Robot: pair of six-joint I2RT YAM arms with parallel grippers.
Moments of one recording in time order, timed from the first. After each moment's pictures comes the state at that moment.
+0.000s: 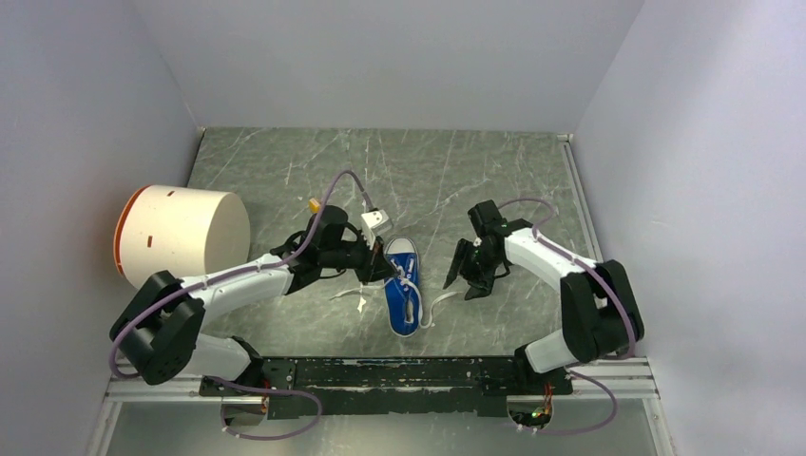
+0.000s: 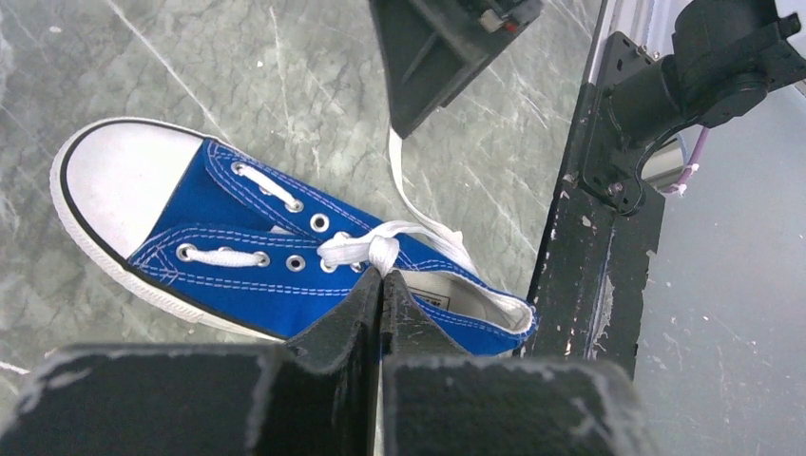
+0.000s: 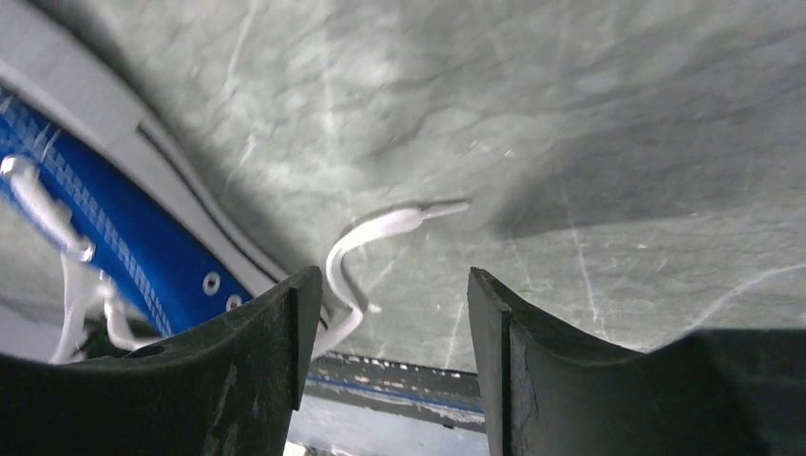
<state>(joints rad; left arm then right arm) -0.73 1.36 0.69 0.18 0.59 -0.16 0.35 1.44 0.80 -0.72 -0.27 0.69</state>
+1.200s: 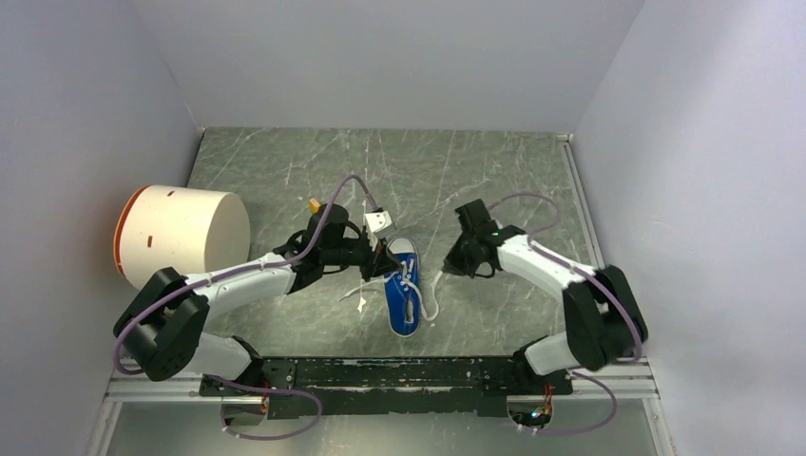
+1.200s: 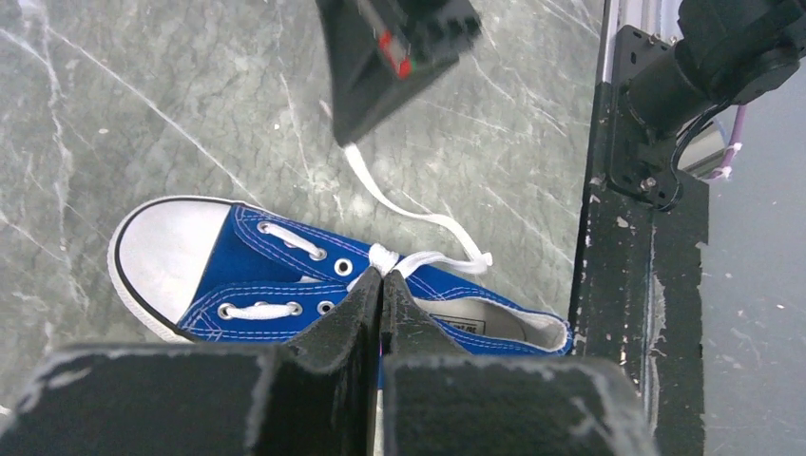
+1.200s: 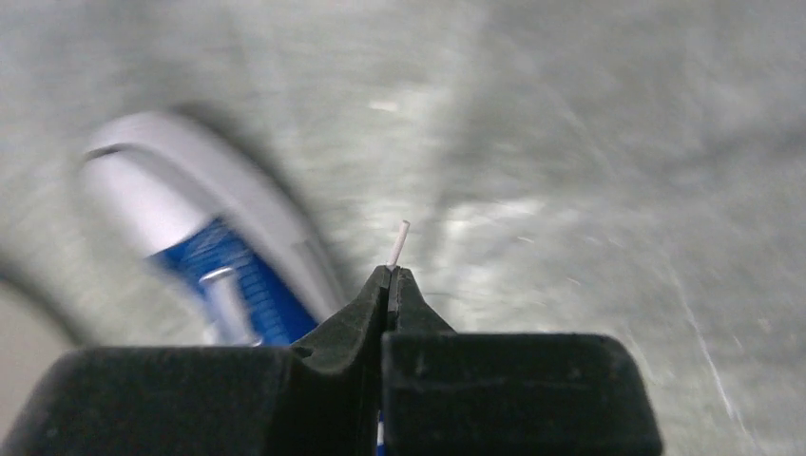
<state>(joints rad) -0.73 1.38 0.70 0.27 0.62 -0.03 0.49 1.49 0.81 -0.57 0.03 1.10</state>
